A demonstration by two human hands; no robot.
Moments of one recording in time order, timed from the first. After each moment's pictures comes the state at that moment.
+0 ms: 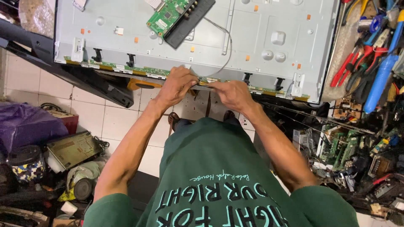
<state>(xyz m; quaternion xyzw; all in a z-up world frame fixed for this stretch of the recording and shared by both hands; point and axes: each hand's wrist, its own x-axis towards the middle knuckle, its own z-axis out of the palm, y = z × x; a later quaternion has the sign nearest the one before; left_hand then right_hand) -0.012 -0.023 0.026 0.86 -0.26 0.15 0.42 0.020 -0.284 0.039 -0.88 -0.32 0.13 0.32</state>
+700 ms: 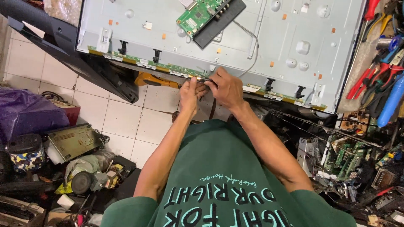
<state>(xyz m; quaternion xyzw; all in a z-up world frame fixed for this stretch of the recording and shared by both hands) -0.053 -0.041 -0.086 0.40 0.32 0.11 0.85 0.014 -0.174 0.010 -0.89 -0.35 -0.09 0.28</state>
